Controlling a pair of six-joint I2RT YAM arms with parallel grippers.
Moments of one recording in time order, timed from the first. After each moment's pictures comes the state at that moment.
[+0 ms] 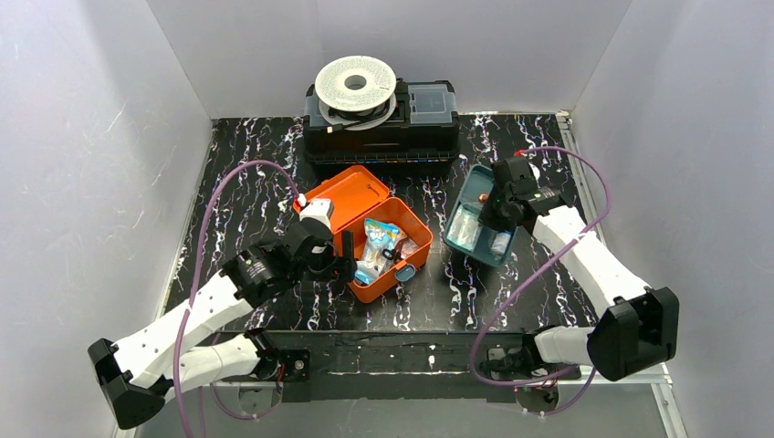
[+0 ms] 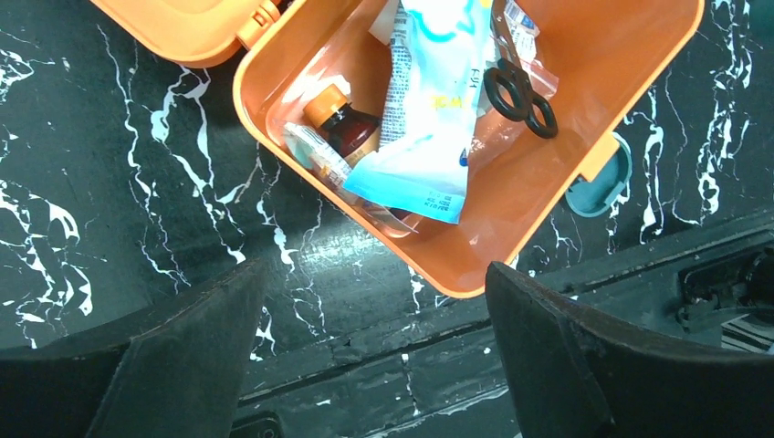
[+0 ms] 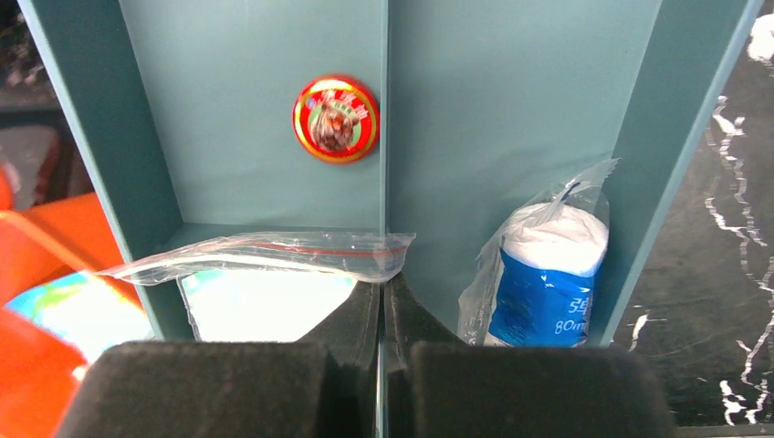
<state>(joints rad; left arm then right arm) -0.86 0.90 0.91 -0.84 -0.27 -0.63 0.34 1.29 1.07 -0.78 0.13 0.72</state>
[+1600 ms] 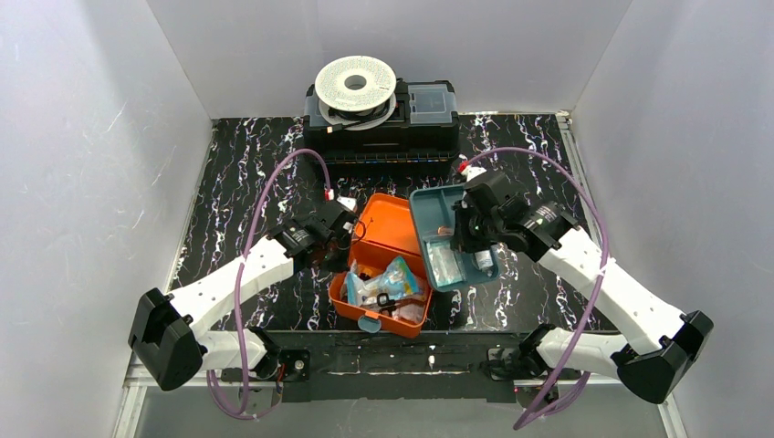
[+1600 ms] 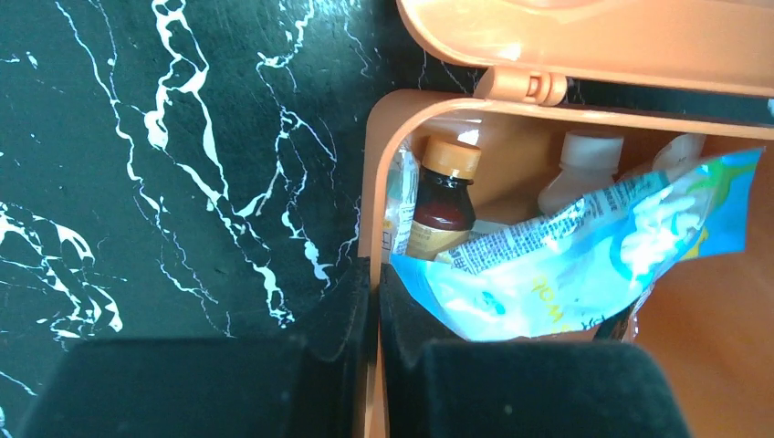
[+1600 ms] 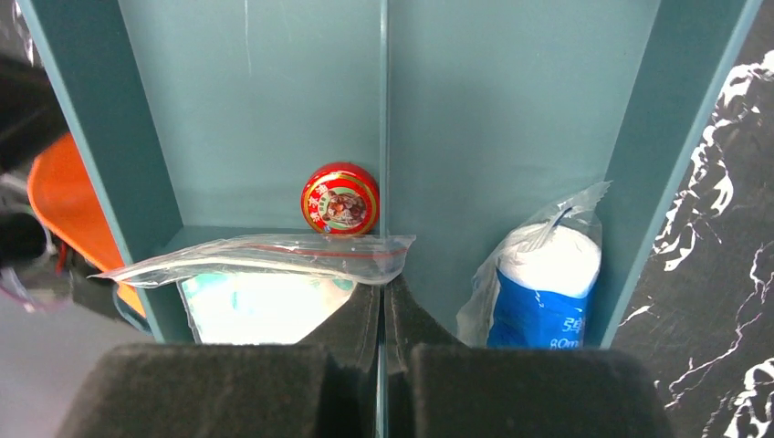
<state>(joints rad) -0.75 1.23 0.95 -0.81 -0.19 -0.52 0.72 1.14 1.21 -0.97 0.04 0.49</state>
